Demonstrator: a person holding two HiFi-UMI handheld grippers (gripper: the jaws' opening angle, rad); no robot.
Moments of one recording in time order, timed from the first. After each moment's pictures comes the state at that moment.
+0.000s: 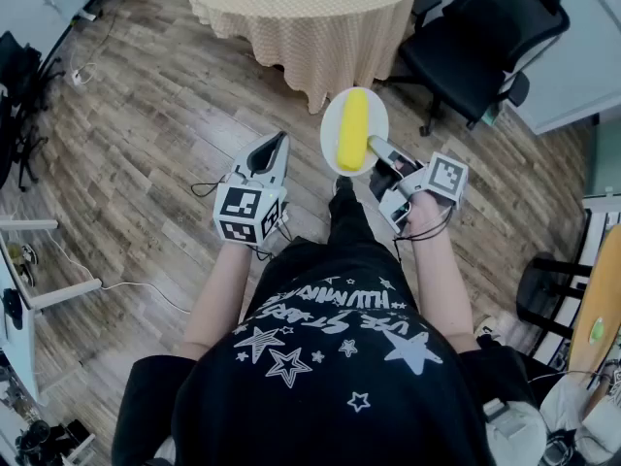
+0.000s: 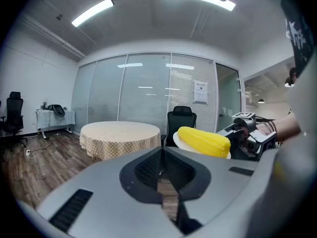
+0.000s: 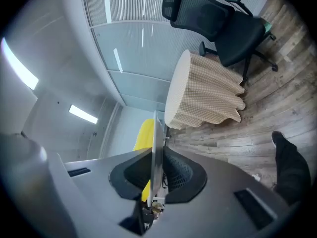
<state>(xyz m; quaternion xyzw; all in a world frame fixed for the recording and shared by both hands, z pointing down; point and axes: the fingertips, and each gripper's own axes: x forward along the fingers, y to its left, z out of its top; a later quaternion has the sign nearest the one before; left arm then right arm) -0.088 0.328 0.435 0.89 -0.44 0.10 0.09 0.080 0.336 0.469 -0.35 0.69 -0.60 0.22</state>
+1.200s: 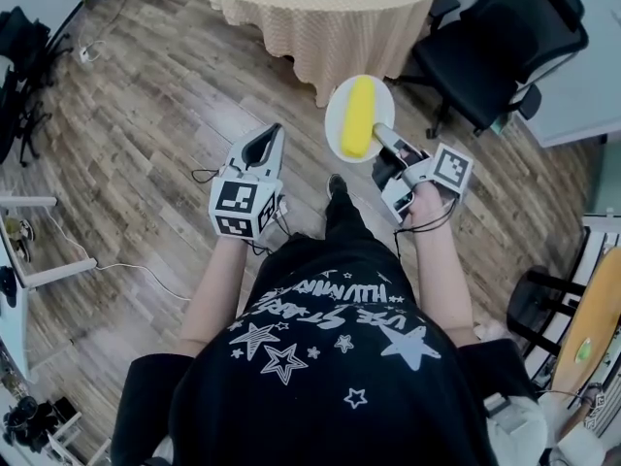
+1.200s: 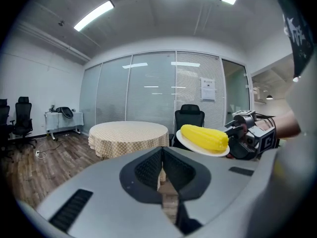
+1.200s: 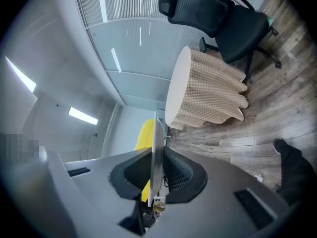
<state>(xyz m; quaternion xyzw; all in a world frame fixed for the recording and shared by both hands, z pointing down) -0.098 0.303 0.432 0.87 -0.48 0.11 0.09 0.089 0.292 0.468 -0.34 0.69 -0.60 0.22</state>
